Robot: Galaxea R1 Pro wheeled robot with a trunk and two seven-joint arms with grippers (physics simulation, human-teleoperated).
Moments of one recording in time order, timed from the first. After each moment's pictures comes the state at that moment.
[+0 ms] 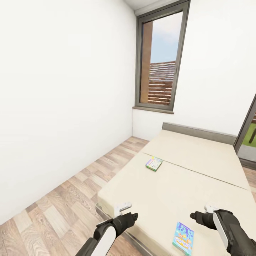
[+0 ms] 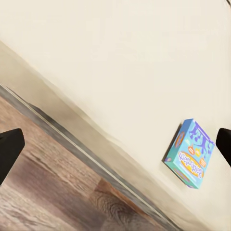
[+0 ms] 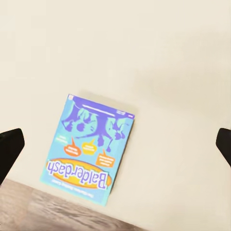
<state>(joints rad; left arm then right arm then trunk) -0.29 -0.14 -0.48 -1.10 0.82 0.44 0.39 -0.40 -0.18 -0.31 -0.93 -0.05 0.82 0.12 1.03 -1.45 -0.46</state>
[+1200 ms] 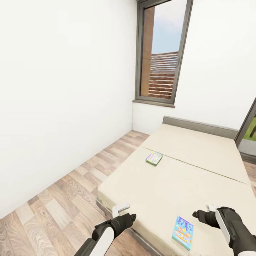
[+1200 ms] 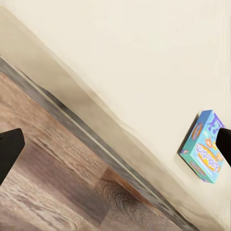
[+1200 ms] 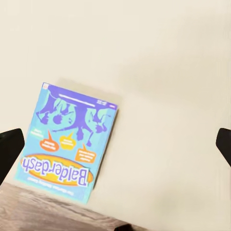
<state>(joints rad) -0.29 -0.13 -0.48 -1.09 0.83 0.43 0.38 -0.44 -0.22 -0.31 -0.87 -0.05 0.82 0.13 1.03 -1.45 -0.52</state>
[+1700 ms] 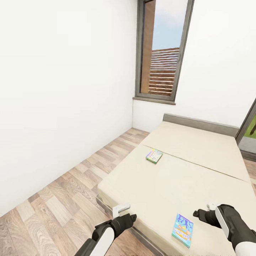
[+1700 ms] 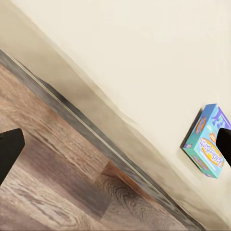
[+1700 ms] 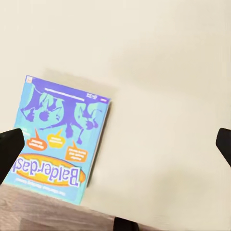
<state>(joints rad) -0.29 -0.13 -0.49 -1.09 0.83 0.43 0.38 -0.51 -0.24 -0.31 -0.73 -0.05 0.81 0.13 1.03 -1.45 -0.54</state>
